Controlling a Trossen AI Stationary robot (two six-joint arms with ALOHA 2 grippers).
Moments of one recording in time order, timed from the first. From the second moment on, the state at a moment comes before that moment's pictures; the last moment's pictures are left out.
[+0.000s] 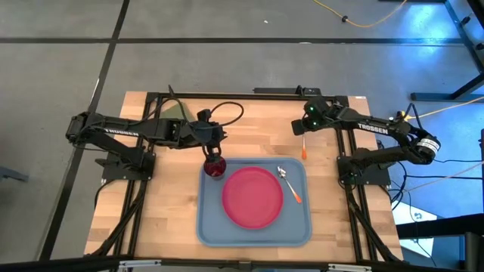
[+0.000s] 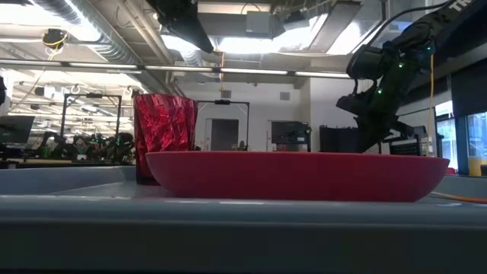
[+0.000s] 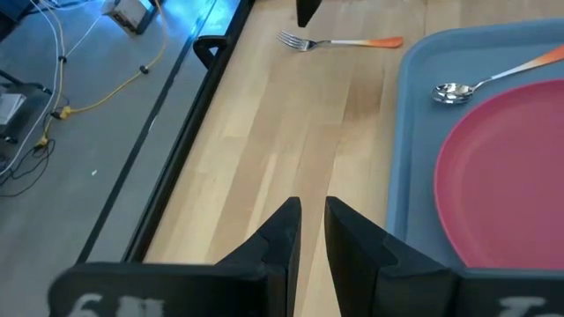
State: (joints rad) left arm -0.02 1.29 1.13 -0.51 -0.44 0.04; right arm -0.69 1.22 0.62 -0.43 0.03 0.52
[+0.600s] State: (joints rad) left arm -0.02 1.29 1.13 -0.51 -0.44 0.04; right arm -0.63 1.22 0.62 -0.54 0.05 0.62
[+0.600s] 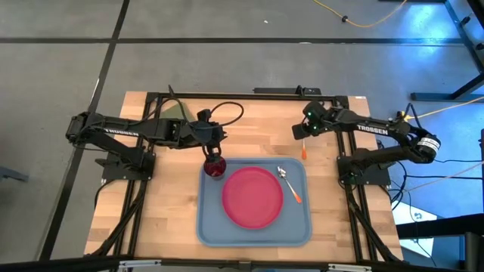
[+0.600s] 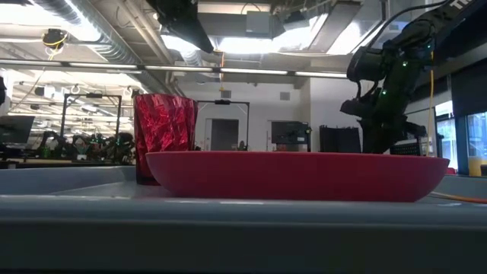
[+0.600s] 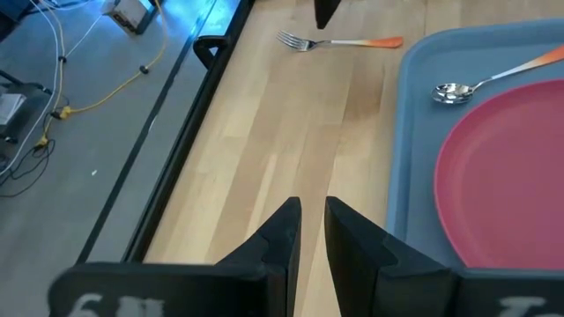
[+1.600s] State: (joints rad) left arm -0.02 1.29 1.13 -0.51 -0.44 0.04; right arm -0.54 1.22 0.50 -0.42 0.16 0.83
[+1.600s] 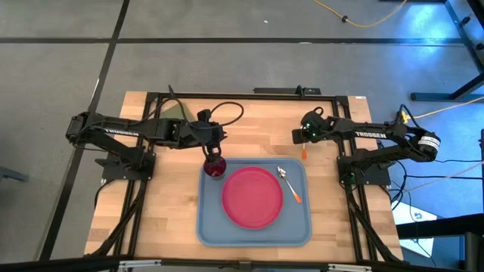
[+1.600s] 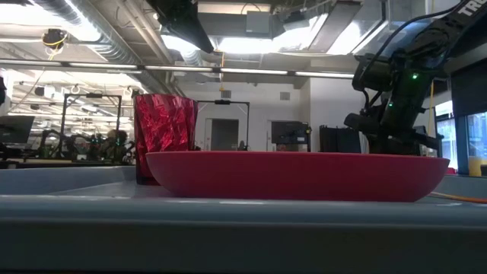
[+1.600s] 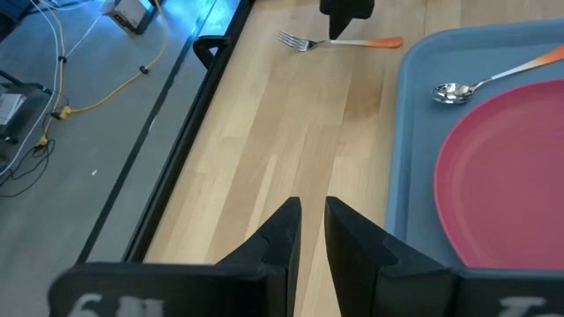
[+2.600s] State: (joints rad) left arm -0.02 1.29 1.13 -0.51 -0.44 0.04; right arm -0.48 1.25 0.48 -0.41 0.22 0.91
